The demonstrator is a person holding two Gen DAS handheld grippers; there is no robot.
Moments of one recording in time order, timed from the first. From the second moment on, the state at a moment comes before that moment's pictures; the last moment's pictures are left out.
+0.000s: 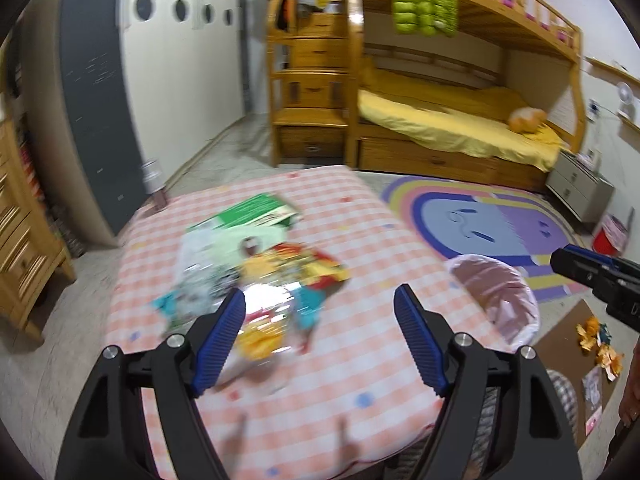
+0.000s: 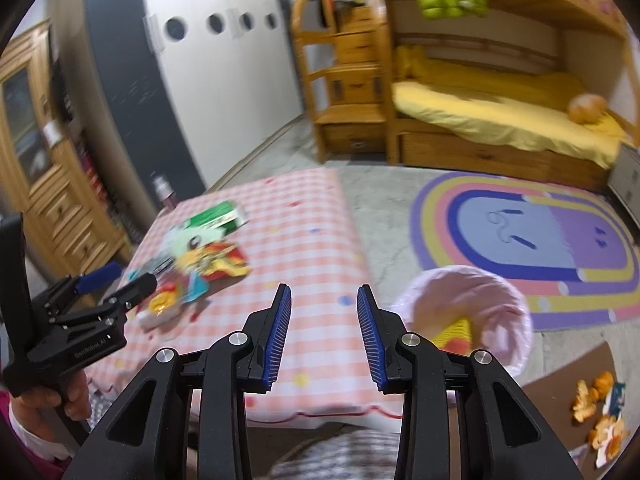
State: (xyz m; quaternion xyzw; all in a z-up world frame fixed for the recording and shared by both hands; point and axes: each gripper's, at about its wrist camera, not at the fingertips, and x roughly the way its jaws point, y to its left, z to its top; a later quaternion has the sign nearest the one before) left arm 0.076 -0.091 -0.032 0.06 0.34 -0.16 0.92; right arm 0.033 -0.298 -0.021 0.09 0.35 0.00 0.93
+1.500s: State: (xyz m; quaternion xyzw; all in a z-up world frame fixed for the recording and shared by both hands) left arm 0.105 0.080 -0.082 -0.02 0.38 -0.03 0.93; right arm 0.147 -0.093 -0.116 -0.08 0.46 0.22 0.86
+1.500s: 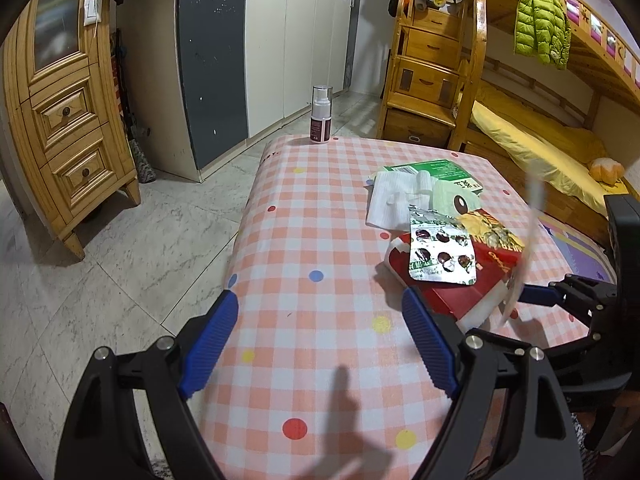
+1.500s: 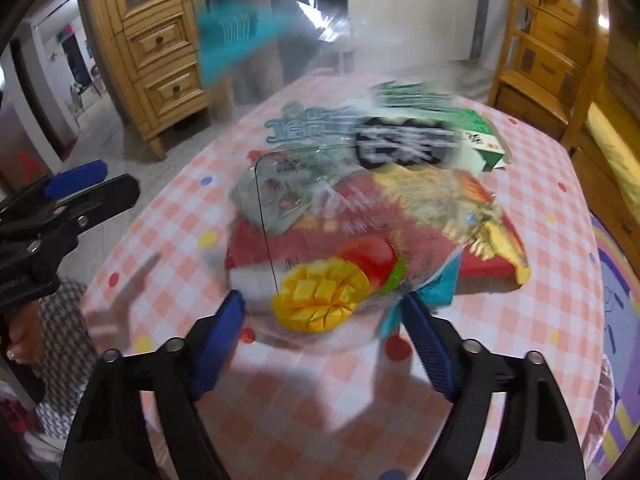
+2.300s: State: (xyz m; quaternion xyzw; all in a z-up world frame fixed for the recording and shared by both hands) left arm 0.088 0.044 -0.075 0.01 0.37 -0.06 0.93; right arm 0.074 -0.169 -0.062 -0.06 0.41 0.13 0.90
